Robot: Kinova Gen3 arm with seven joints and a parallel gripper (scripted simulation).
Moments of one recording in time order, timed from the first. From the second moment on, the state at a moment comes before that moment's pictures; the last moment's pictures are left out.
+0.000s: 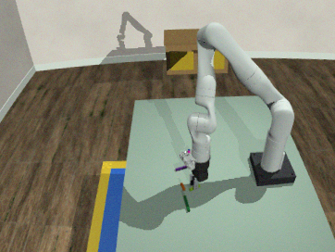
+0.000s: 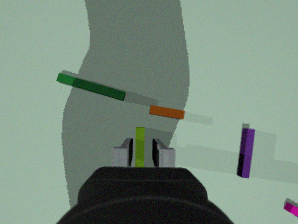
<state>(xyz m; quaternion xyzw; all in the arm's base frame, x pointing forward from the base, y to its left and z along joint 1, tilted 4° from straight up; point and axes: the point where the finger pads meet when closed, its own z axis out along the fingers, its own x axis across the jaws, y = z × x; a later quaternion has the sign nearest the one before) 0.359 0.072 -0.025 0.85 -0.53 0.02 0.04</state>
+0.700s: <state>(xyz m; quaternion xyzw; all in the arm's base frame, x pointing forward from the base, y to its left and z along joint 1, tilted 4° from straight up) 0.358 0.073 -0.033 0.85 -0.53 0.01 0.04</state>
